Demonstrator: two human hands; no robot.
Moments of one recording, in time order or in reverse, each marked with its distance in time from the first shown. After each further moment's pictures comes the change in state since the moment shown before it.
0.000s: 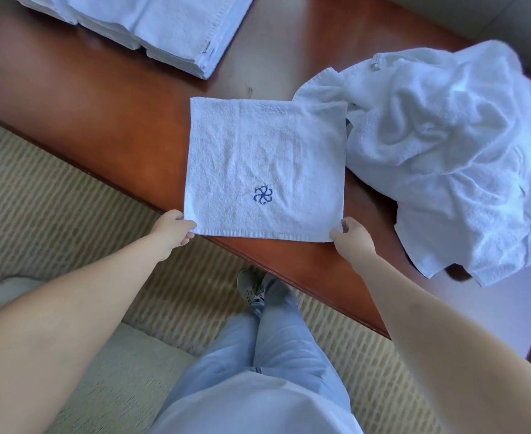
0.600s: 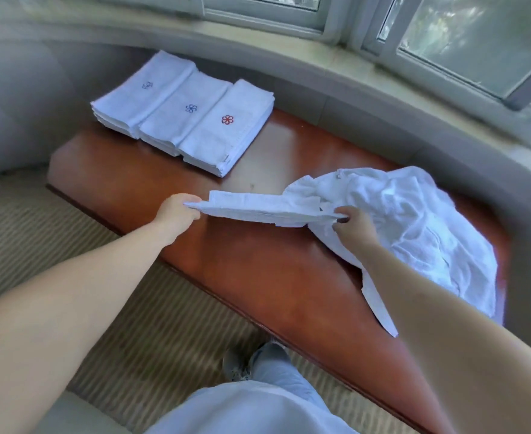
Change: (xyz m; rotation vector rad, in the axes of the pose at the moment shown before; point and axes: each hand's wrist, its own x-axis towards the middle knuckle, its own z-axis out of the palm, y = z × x) left_hand -0.131 0.150 -0.087 0.008 0.147 0.535; right_hand -0.074 -0.137 -0.151 0.103 0.246 -0.401
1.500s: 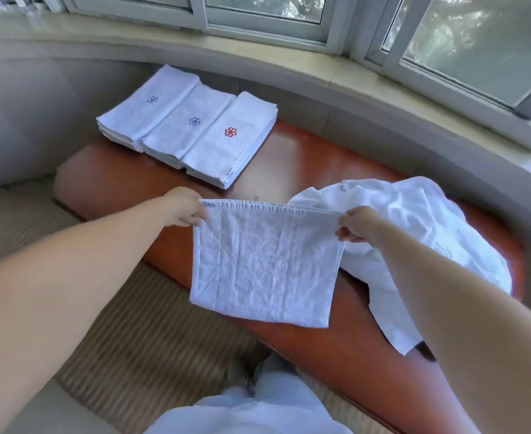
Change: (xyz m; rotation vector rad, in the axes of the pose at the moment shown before) left_hand 0.051 0.058 -0.023 0.094 -0.275 -0.278; right_hand 0.059 -0.035 -0.028 -0.003 -0.257 0.295
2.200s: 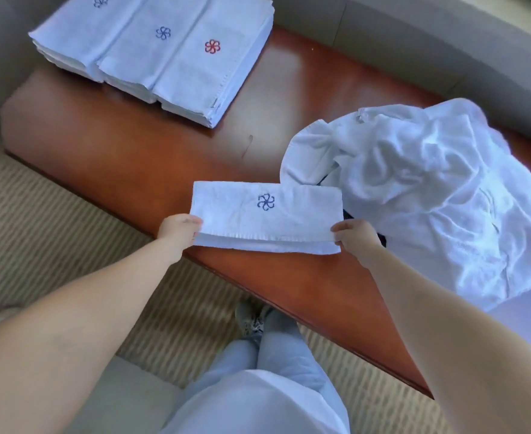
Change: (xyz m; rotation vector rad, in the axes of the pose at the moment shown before) left_hand 0.074 -0.154 0.117 -0.351 0.194 -0.161; right_hand 0.046 0.138 0.113 0.145 -0.004 0.137
